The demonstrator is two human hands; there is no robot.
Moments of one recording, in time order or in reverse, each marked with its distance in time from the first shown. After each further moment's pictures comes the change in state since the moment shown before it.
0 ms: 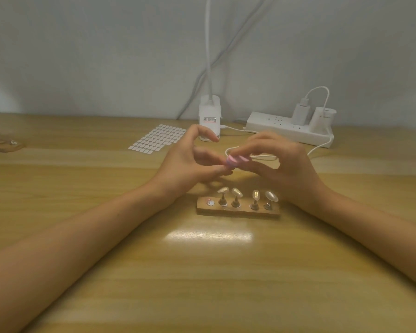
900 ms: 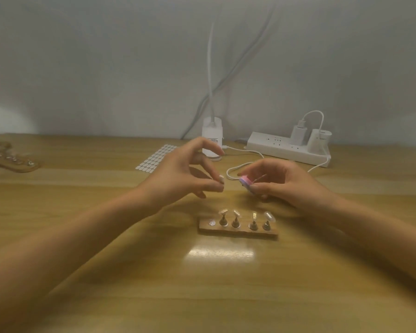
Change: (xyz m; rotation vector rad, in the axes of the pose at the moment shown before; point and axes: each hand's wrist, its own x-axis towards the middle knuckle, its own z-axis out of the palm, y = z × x) left_hand -0.002 0.036 -0.022 0.167 -0.070 0.014; right_hand 0.005 0.005 -0.022 0.472 -0.219 0.592
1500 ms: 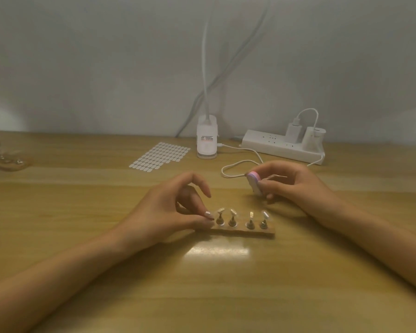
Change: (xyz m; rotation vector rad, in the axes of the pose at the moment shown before) left_hand -0.043 -0.019 0.011 0.071 -0.053 -0.004; right_hand -0.017 0.008 -0.010 -0.044 0.080 -0.025
